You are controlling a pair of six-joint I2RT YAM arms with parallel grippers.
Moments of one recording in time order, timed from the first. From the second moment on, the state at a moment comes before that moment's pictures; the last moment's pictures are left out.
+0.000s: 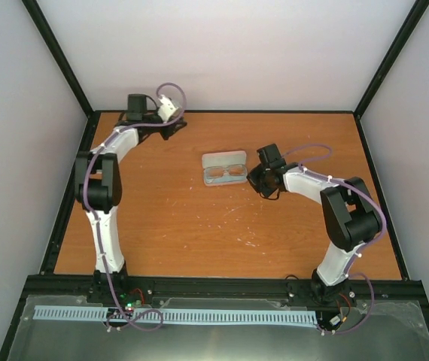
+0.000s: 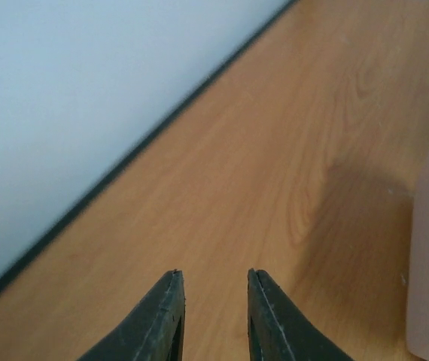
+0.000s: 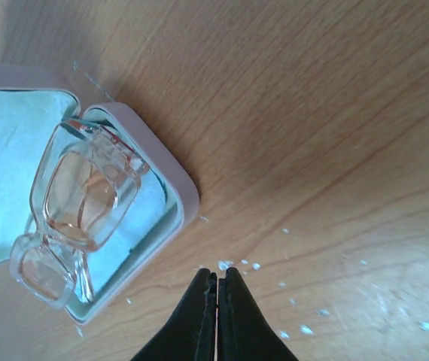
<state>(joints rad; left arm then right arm) -0.07 2.09 1.65 -0.13 0.79 0.56 0.43 1.74 1.04 -0.33 -0.13 1.22</state>
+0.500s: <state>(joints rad) -0.25 2.27 1.75 -0.41 0.80 0.67 0.43 1.89 1.03 -0.10 -0.23 1.36</state>
